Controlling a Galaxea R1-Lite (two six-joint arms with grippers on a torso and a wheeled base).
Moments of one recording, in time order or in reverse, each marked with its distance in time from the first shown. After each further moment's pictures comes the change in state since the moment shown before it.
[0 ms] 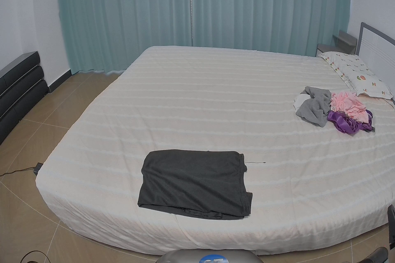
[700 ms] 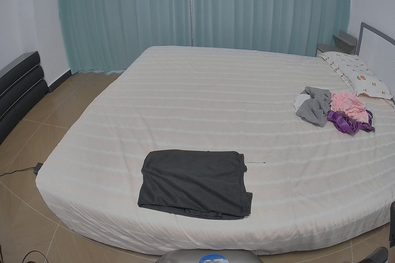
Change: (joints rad) left arm 0.127 -0.129 0.001 0.053 -0.064 0.127; right arm -0.013 -0.057 0.046 -0.084 -0.049 -0.113
